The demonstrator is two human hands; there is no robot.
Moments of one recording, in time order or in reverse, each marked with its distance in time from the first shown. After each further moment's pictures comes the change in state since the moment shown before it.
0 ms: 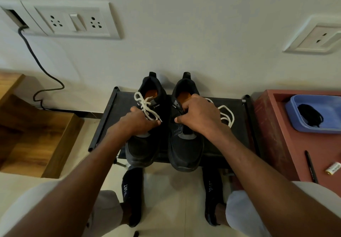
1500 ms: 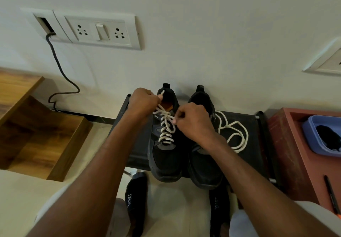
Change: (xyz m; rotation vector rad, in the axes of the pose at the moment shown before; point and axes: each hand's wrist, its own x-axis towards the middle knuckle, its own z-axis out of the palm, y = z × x) left_hand 0.015 0.024 -0.051 -0.688 0.324 0.079; right_hand 0.011 -0.049 0.007 0.288 0.047 -0.126
